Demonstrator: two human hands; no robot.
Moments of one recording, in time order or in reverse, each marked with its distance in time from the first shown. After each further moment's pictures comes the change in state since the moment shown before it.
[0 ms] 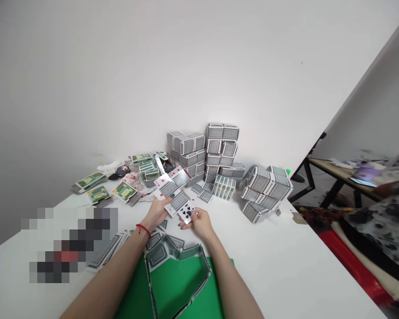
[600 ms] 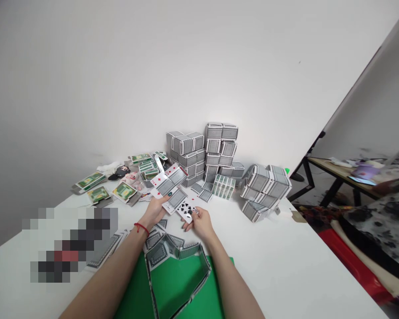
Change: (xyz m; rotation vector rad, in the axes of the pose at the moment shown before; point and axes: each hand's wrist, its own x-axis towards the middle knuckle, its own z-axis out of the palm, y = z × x) left_hand 0.002 0.007 -0.003 0.027 -0.022 0.021; right_hand -0.001 -0.002 0.001 -0.074 0.056 -0.034
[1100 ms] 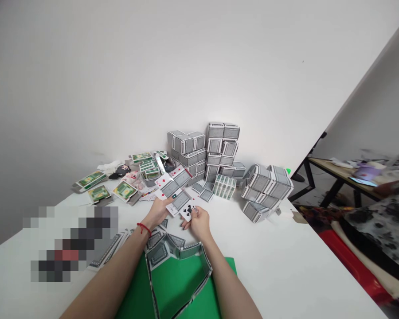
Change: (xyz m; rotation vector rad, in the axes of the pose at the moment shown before) left_hand -0.006 -0.005 0.007 0.070 -0.041 -0.030; right_hand -0.001 -0.003 0.017 -0.058 0.167 -0.039
